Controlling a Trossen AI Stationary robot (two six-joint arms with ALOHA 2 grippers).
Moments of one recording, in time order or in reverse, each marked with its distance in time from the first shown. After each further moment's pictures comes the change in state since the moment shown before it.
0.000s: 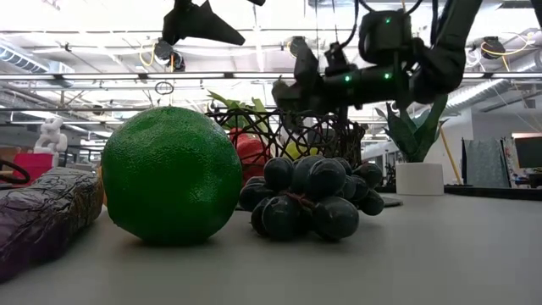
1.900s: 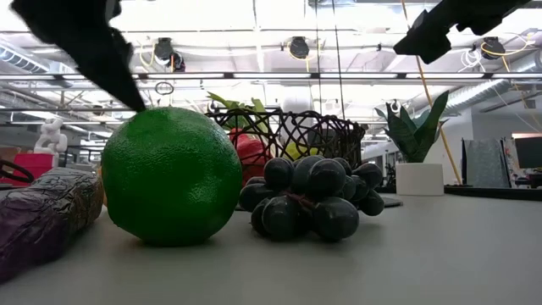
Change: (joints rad) left arm -0.269 0.160 0.000 -0.452 -0.001 -0.217; right arm 0.565 -0.839 -0.025 -1.376 -0.192 -0.099
